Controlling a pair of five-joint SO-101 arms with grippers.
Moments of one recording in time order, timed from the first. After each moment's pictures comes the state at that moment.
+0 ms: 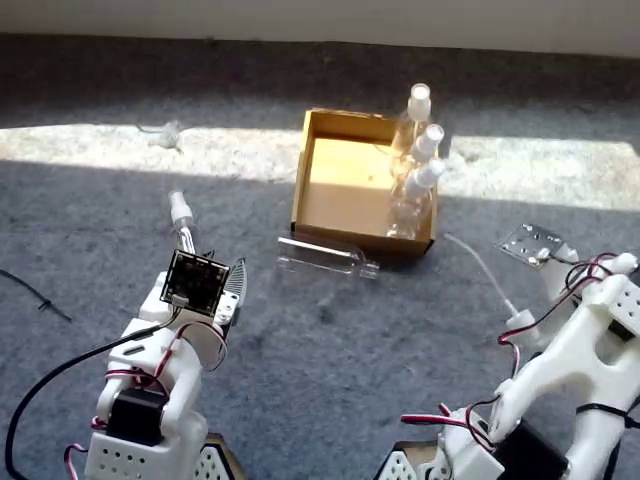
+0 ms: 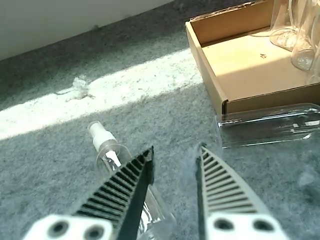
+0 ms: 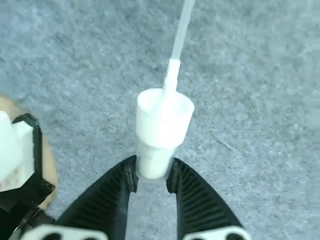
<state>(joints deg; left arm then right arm) 5.4 -103.8 87.3 51.6 -5.6 38.9 -21.4 29.1 86.3 90.3</state>
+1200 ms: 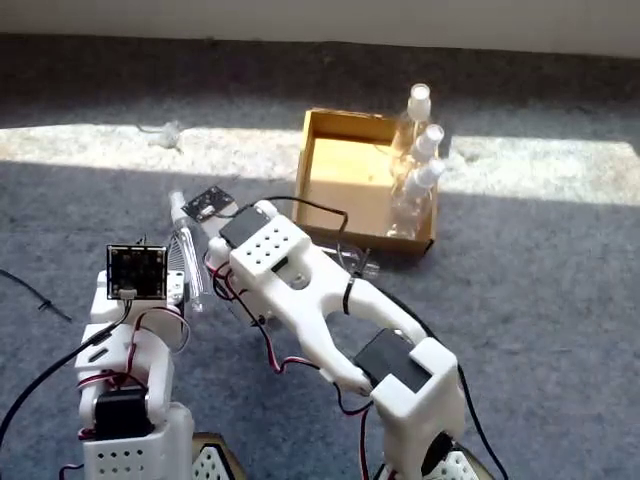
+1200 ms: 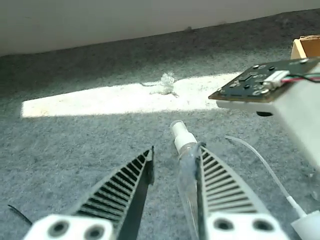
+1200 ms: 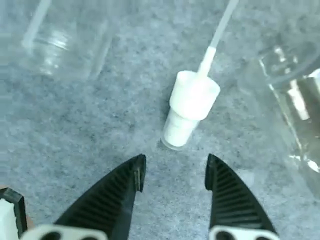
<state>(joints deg) -12.5 -103.8 88.6 44.9 -5.6 -49.0 18.2 -2.5 82.1 -1.1</state>
